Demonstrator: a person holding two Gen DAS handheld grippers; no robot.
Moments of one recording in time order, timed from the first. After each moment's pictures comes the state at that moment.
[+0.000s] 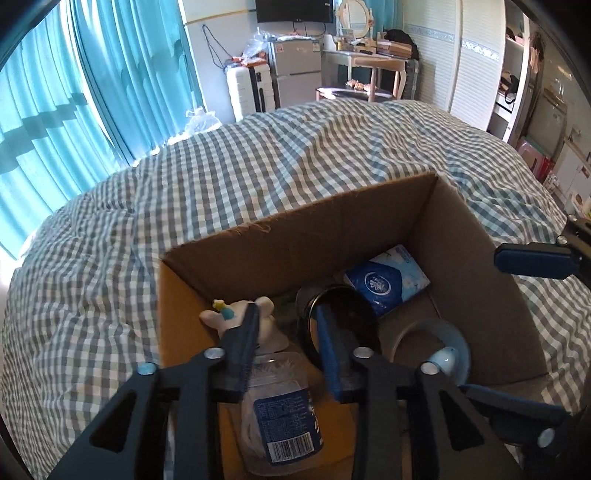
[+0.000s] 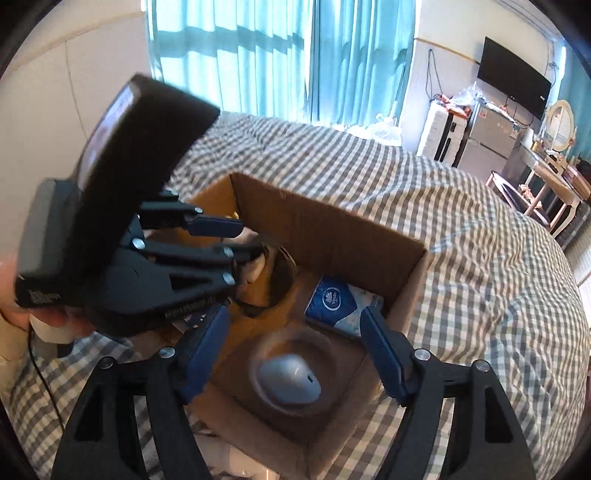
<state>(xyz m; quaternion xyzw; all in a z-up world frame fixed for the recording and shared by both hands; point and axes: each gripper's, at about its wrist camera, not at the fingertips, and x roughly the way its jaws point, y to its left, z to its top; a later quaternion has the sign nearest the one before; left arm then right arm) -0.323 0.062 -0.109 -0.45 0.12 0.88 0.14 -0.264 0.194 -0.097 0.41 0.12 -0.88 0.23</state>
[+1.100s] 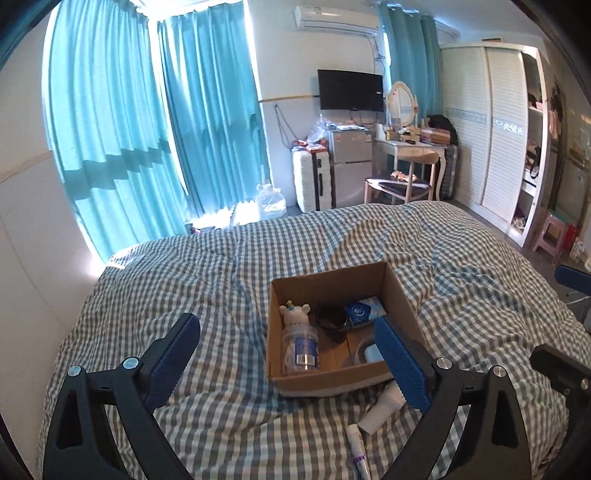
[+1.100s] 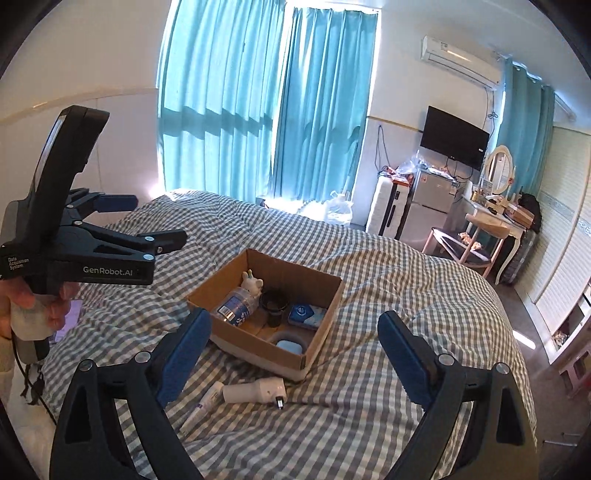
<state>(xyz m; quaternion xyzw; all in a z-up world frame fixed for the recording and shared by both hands) -0.122 0.019 0.056 -0.30 0.07 0.95 0.03 -0.067 0.249 0.044 0.26 0.11 -0.95 0.16</state>
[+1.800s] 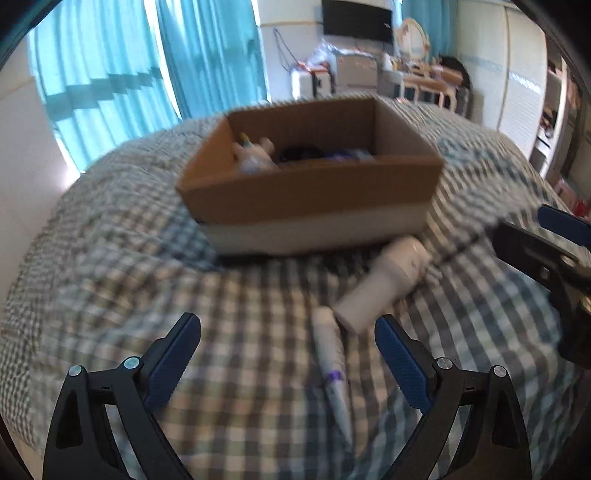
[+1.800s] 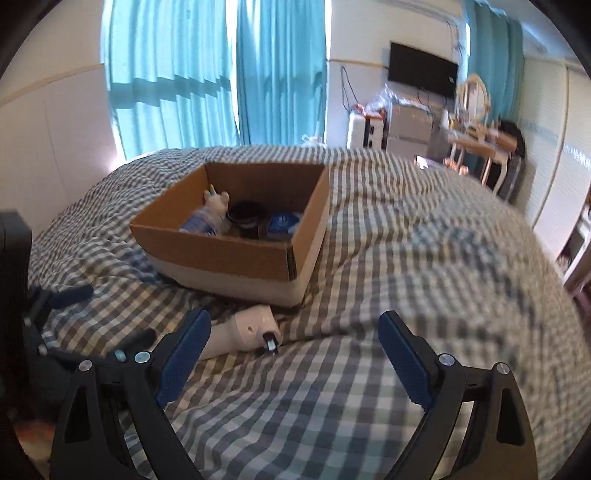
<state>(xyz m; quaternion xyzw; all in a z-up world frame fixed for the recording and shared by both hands) -0.101 0.069 -0.142 -0.43 0.07 0.90 0.02 -0.105 0.268 -0.120 0.36 0.03 -0.93 0.10</state>
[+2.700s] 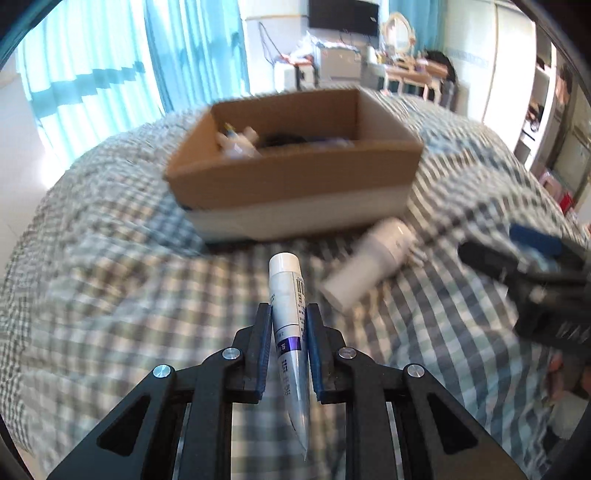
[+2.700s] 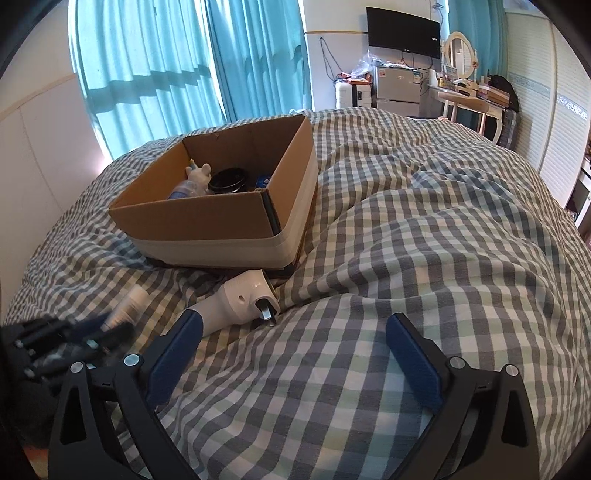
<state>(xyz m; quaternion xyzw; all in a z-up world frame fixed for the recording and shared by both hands) -0.082 0.057 -0.121 -0.43 0.06 0.90 0.04 -0.110 0.280 -0.148 0.40 -0.01 -0.91 0.09</state>
